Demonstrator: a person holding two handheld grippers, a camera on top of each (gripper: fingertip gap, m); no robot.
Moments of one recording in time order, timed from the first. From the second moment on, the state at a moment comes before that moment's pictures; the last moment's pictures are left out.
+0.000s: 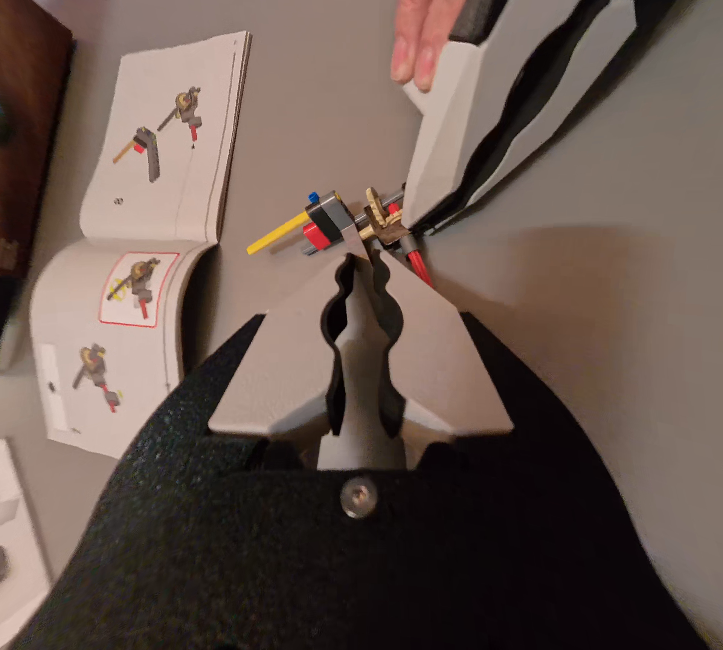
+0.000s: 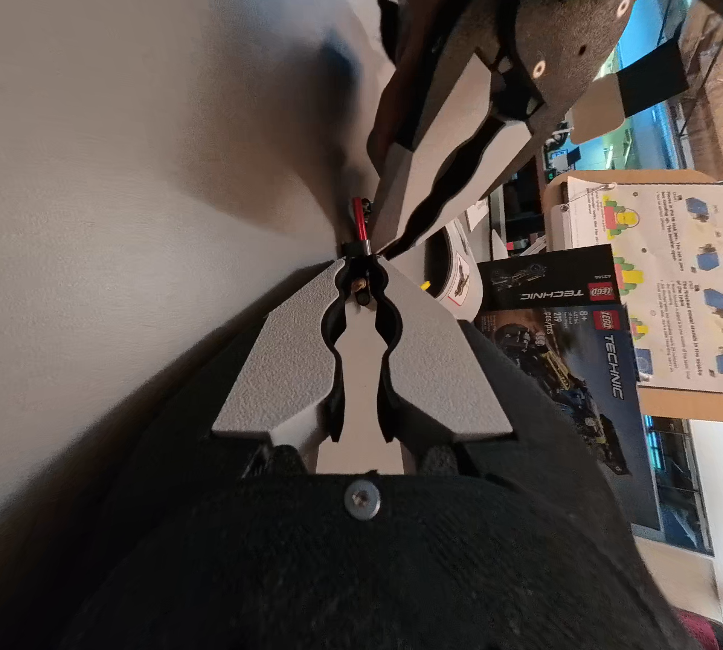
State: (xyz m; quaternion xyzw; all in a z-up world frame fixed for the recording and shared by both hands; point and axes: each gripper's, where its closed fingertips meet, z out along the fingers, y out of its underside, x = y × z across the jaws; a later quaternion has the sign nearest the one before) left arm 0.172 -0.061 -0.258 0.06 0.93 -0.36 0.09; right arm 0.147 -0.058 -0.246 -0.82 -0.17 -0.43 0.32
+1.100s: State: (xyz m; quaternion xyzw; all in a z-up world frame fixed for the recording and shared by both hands) left arm 0.176 -0.063 -0.258 0.06 0.92 -0.37 0.10; right arm 0.156 -0.062 -0.247 -0.83 -0.17 -0.44 0.30
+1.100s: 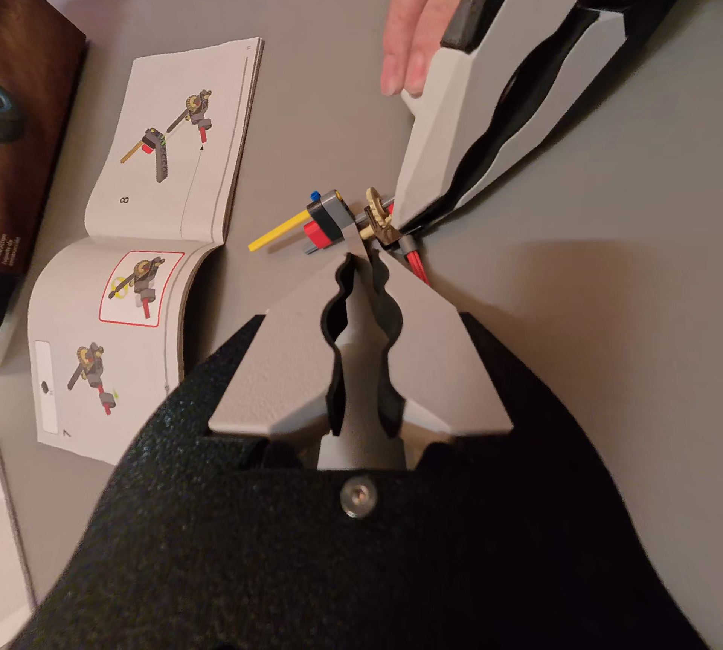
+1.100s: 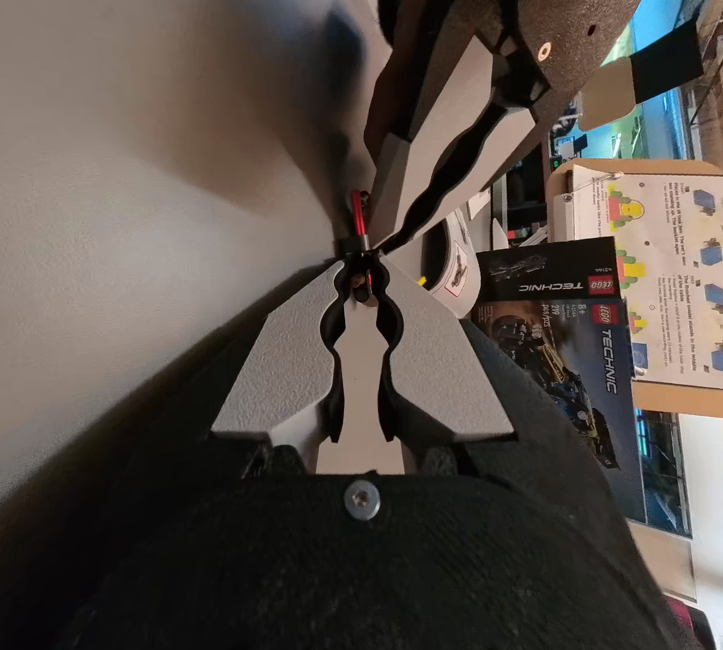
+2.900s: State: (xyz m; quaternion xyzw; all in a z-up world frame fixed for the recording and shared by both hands) left arm 0.185 -0.054 -0.246 -0.01 0.91 -0.42 0.03; right arm 0.157 -0.065 -0.242 -0.83 -0.12 -0.43 0.34
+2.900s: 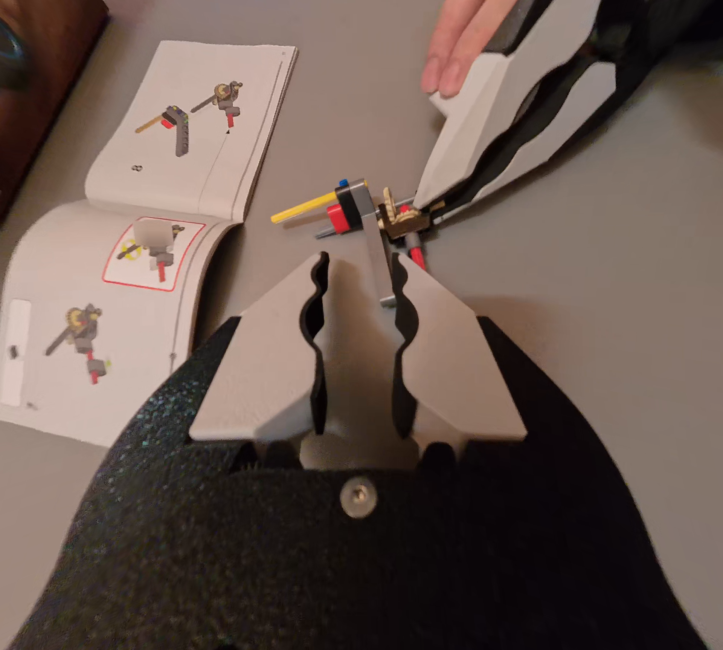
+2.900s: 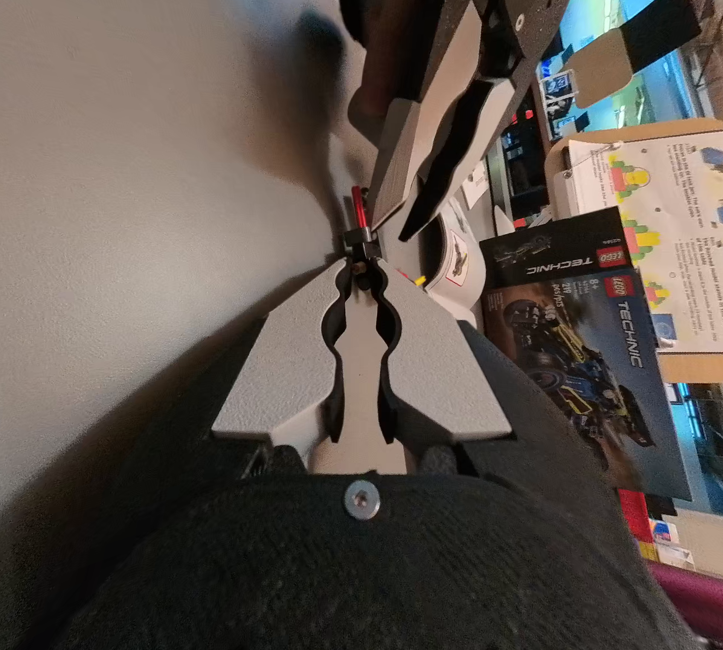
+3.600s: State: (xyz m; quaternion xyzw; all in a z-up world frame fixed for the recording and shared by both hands) left arm 0.164 -0.066 -0.252 -0.08 0.90 -0.42 -0.06; right arm 0.174 -0.093 -0.223 -0.86 0.11 -0.03 0.50
